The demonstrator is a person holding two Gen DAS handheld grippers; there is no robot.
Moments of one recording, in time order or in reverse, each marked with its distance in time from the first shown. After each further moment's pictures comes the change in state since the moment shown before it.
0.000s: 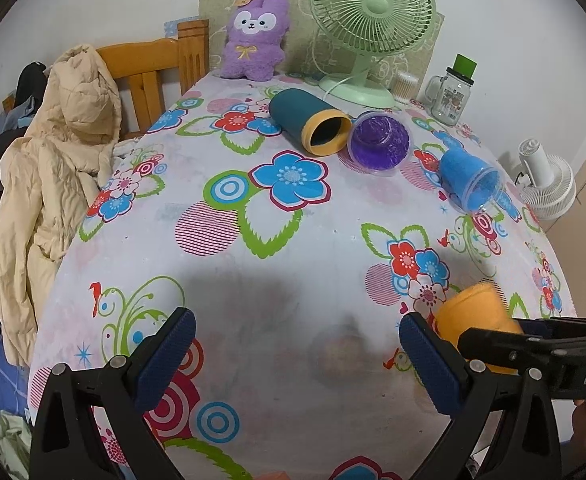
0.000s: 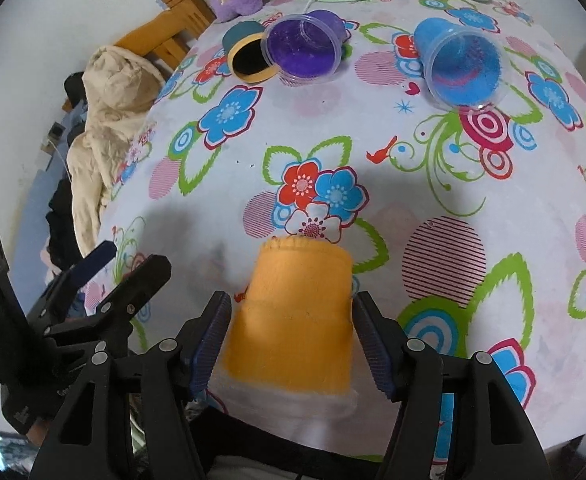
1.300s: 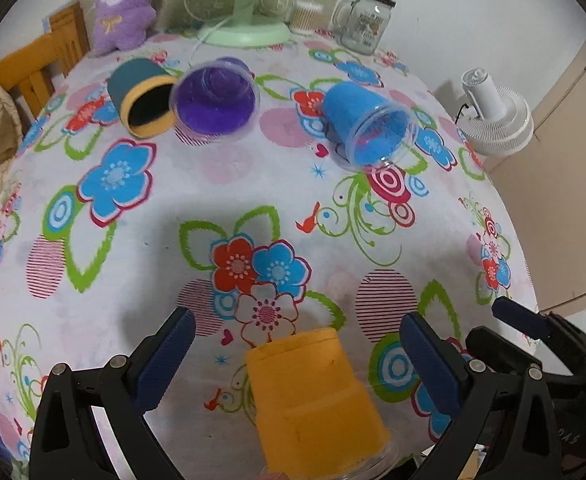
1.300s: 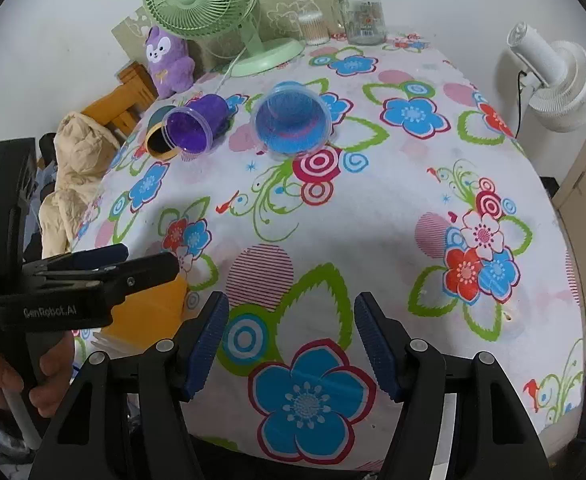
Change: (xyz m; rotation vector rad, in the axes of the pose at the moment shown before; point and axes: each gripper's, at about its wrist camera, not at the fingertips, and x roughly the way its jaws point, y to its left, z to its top) left arm 0.049 -0.117 0.040 0.145 0.269 -0.174; right arm -0.065 -0.104 -0.036 0.084 -0.247 -0.111
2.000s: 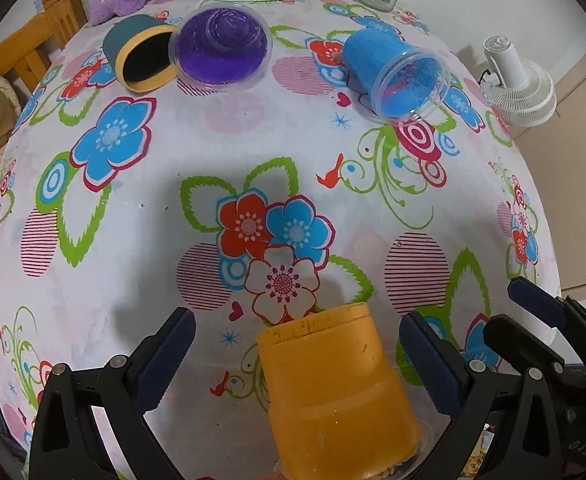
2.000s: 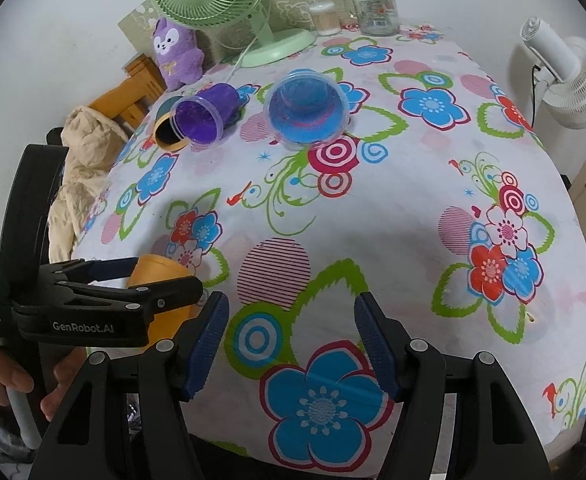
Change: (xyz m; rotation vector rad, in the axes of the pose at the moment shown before) left arm 0.026 0.003 -0.005 -0.002 0.137 0.059; right arm 0.011 0.006 0.000 -0.005 0.020 0.035
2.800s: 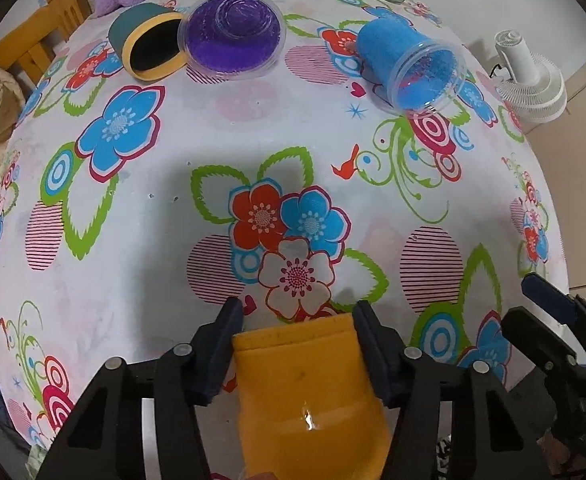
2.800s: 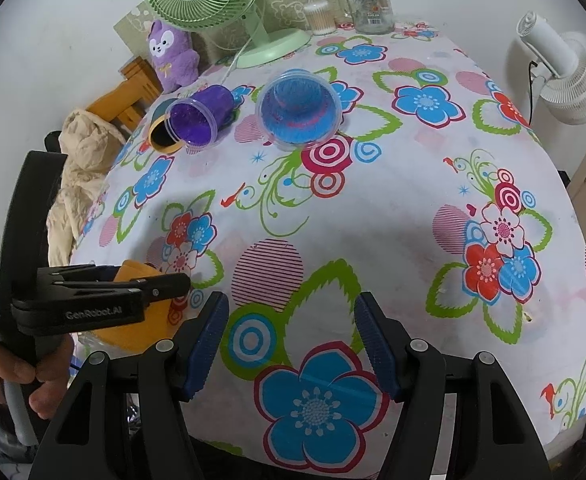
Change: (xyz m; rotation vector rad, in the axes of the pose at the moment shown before) left arm 0.002 0.006 0.000 -0.016 0.038 0.019; right arm 0.000 -0.004 0.000 0.010 0.003 0.001
